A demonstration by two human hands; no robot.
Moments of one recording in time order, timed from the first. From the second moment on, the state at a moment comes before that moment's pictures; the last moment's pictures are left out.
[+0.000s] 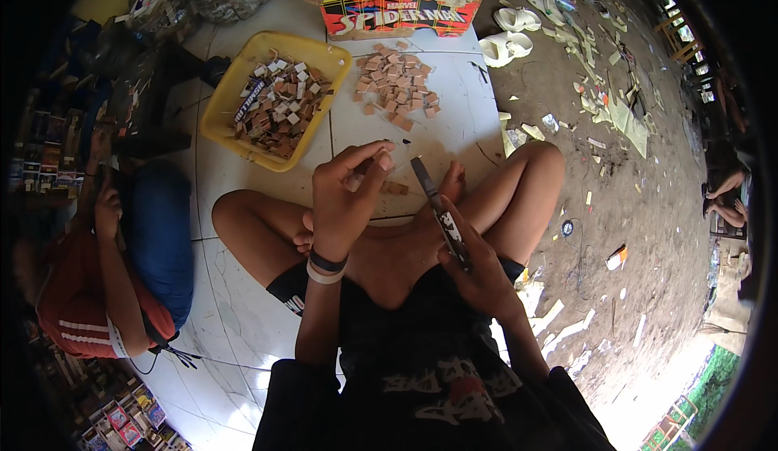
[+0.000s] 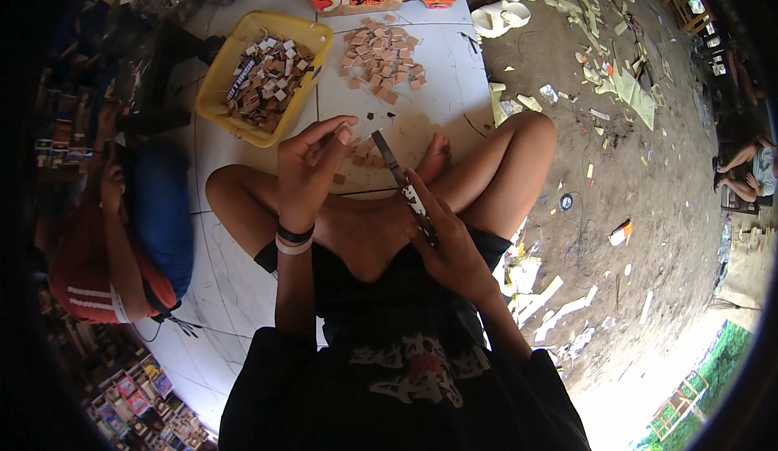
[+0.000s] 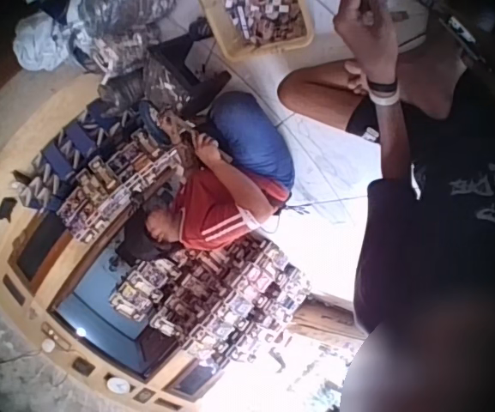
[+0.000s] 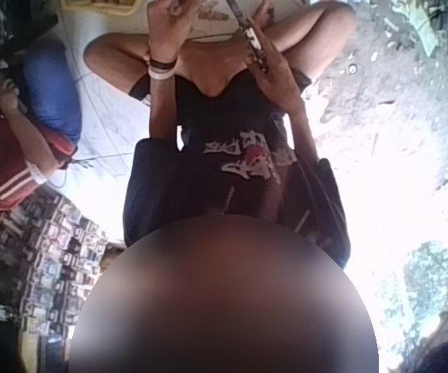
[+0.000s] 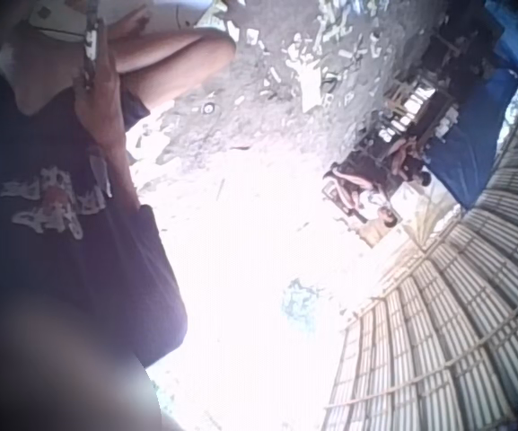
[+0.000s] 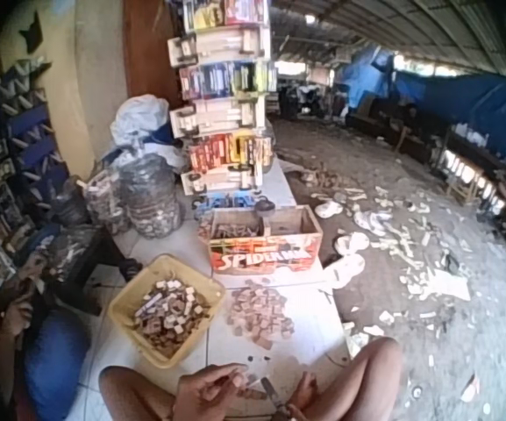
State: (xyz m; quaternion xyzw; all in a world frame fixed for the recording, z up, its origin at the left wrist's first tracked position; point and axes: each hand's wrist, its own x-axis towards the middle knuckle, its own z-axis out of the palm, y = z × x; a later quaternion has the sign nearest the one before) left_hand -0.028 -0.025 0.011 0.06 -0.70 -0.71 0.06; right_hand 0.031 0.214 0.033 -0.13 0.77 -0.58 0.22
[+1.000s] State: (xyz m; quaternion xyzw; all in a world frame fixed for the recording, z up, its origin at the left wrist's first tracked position) left_hand -0.018 -0.012 0.007 0.12 -0.41 -0.89 -0.14; right_hand 0.057 0.211 0.043 0.05 0.30 -0.84 0.44
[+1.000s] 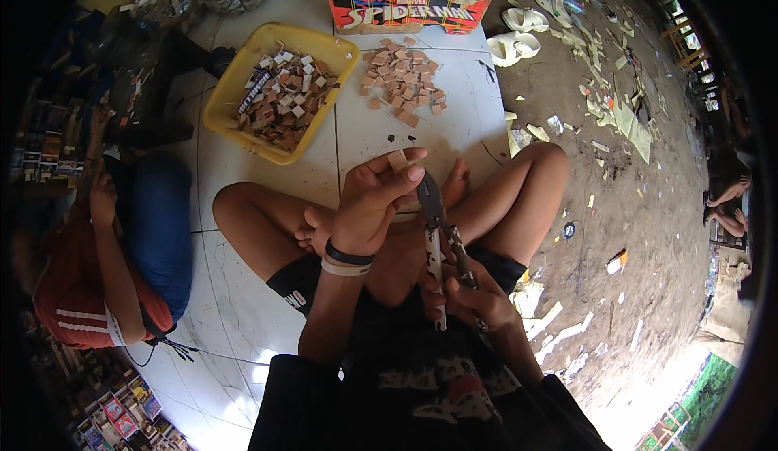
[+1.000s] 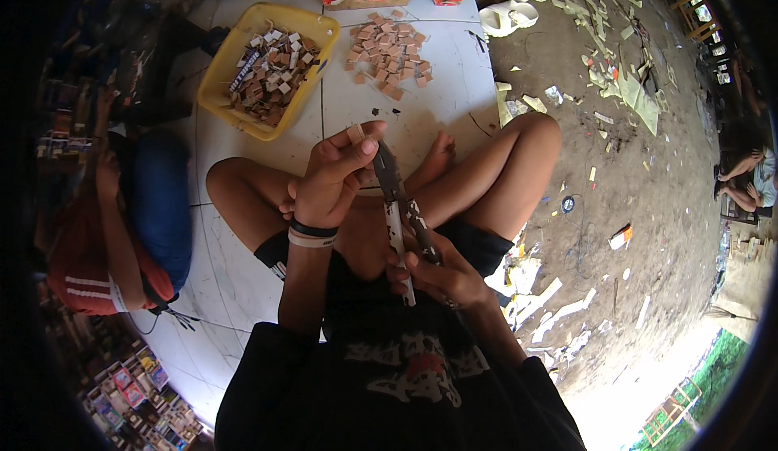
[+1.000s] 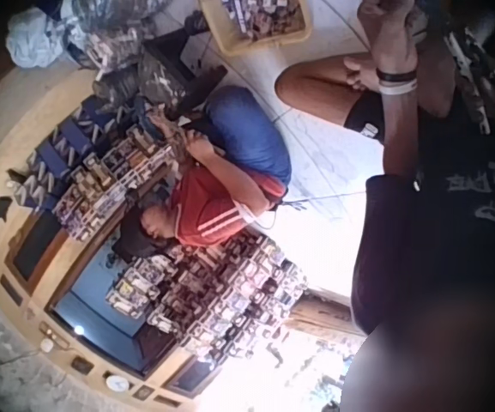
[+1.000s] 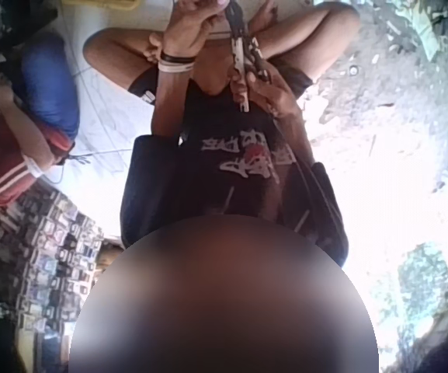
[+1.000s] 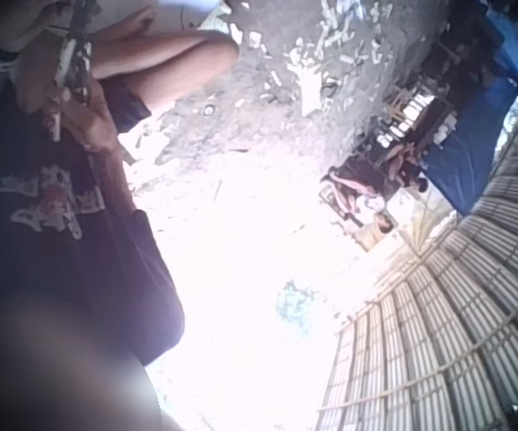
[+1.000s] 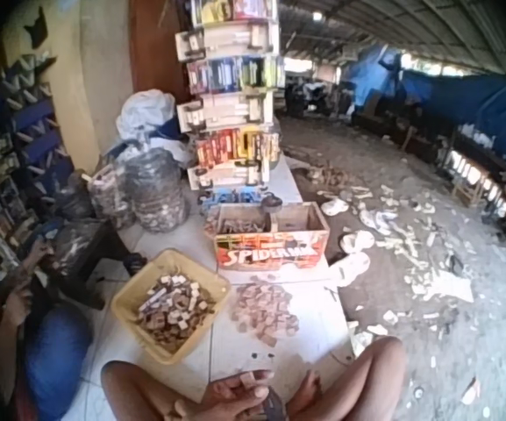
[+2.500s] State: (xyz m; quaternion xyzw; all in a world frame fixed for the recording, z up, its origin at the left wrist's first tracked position) left_hand -0.009 0.000 -0.003 0.02 -0.58 -0.81 0.04; right_hand 0.049 0.225 0.050 0.02 0.59 -0.70 0.41
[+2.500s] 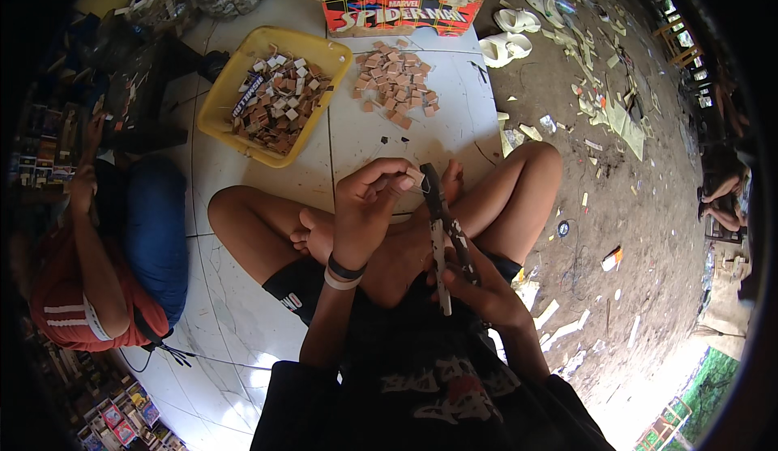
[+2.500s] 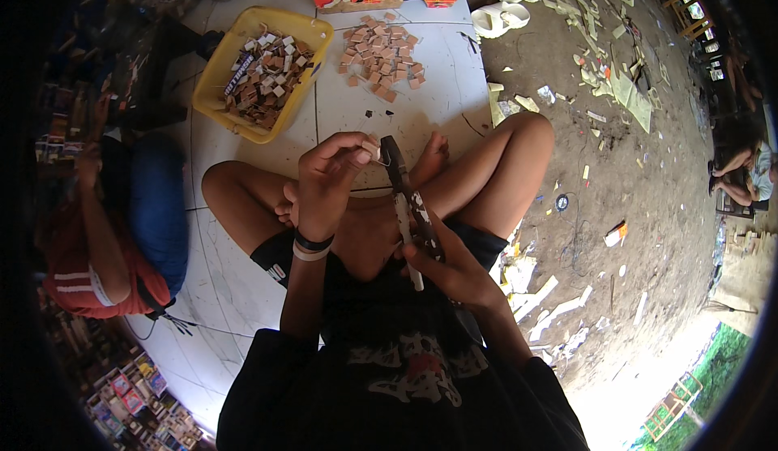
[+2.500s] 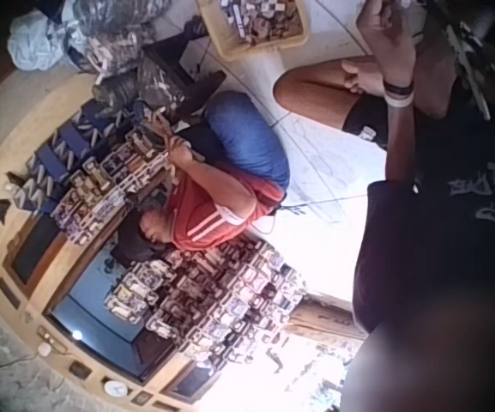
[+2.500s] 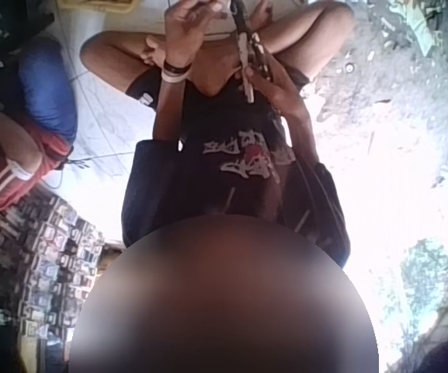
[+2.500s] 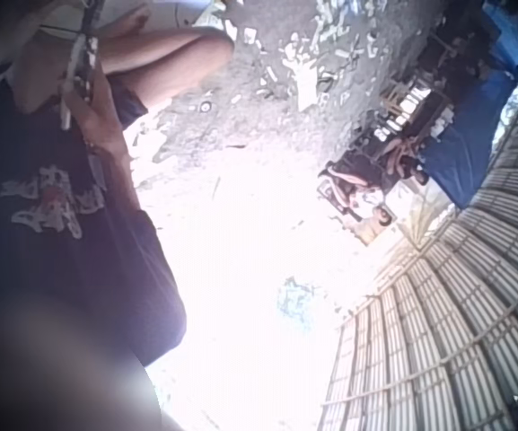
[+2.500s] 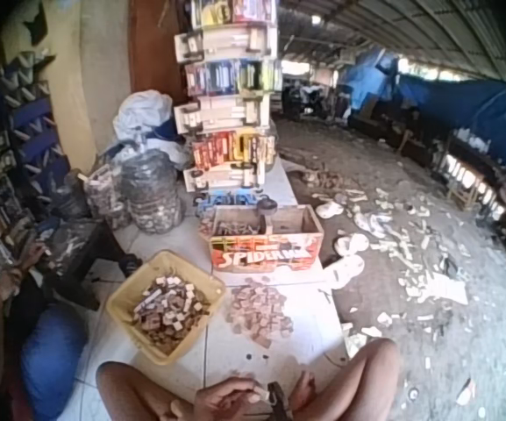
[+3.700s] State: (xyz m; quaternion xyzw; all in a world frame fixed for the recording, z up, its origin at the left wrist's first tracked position) left_hand -0.042 -0.033 -0.088 0.07 -0.80 -0.59 -0.02; right_hand 0.073 0.233 -0.012 0.06 0.74 -0.62 0.25
